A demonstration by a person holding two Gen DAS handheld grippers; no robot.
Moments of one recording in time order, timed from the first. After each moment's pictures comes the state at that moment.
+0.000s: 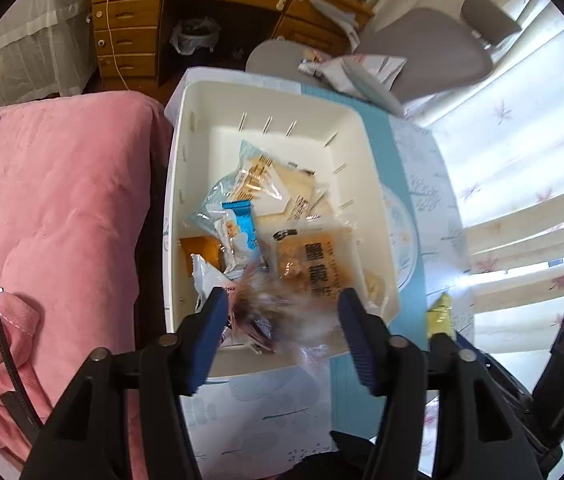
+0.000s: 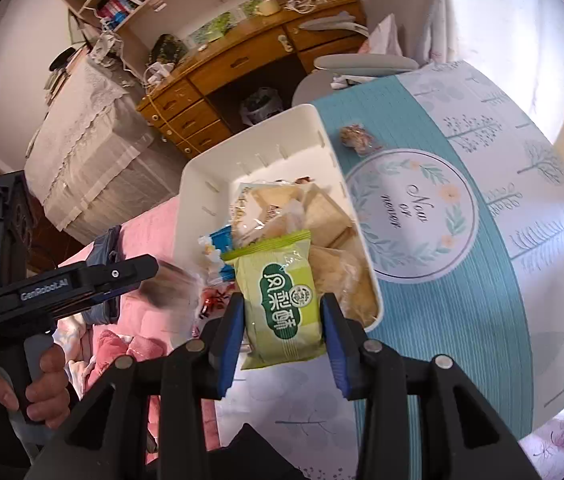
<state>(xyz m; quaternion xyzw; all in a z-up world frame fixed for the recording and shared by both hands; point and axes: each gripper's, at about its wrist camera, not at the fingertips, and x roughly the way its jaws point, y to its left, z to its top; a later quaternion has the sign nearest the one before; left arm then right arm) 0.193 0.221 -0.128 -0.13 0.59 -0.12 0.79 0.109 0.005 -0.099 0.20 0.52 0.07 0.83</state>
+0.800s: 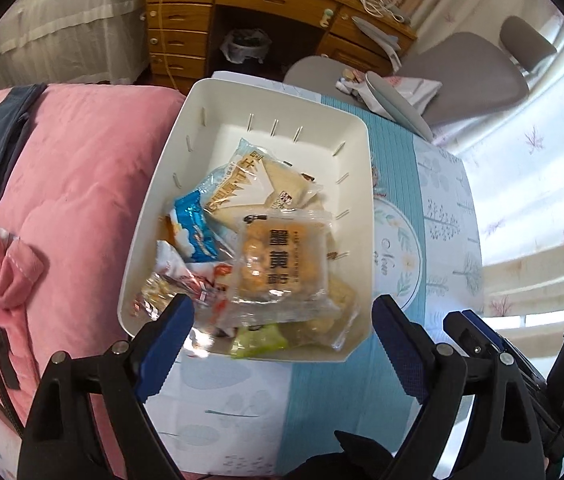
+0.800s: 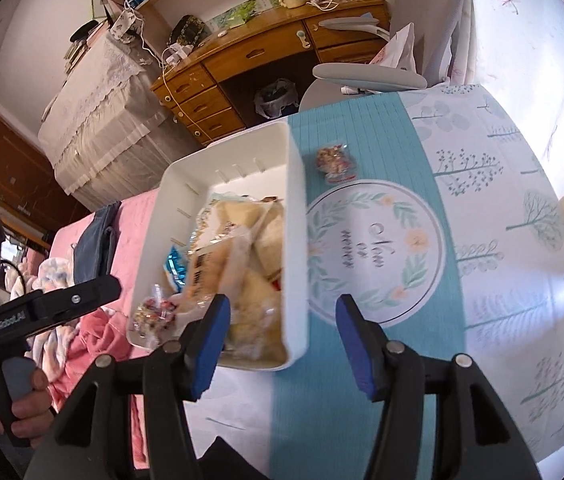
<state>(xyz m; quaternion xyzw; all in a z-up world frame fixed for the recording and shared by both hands) 0.172 0.139 -0.122 -0.16 0.57 0.00 0.81 0.152 -0.081 -0.106 0.15 0.53 0.13 0.82</state>
